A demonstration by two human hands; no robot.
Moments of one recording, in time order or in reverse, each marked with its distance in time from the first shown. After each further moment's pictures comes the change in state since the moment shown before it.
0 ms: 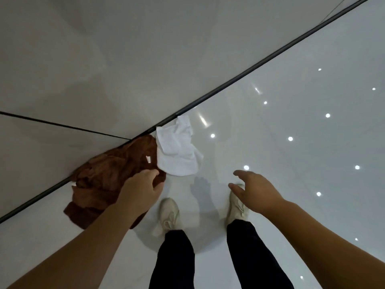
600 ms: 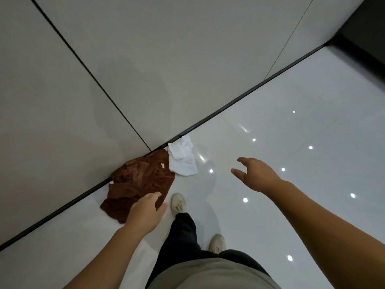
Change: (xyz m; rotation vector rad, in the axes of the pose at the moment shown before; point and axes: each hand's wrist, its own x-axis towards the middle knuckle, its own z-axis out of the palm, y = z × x) left_hand -0.383 0.007 -0.034 -0.150 0.090 -0.016; right_hand -0.361 -0.027 -0.021 -0.043 0.294 -0.070
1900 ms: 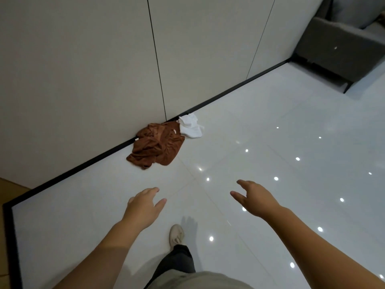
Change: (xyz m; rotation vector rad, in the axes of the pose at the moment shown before) left_hand -0.518 -0.304 0.219 0.083 0.190 0.166; right_hand -0.586 -0.021 0.410 -0.001 0.171 -0.014
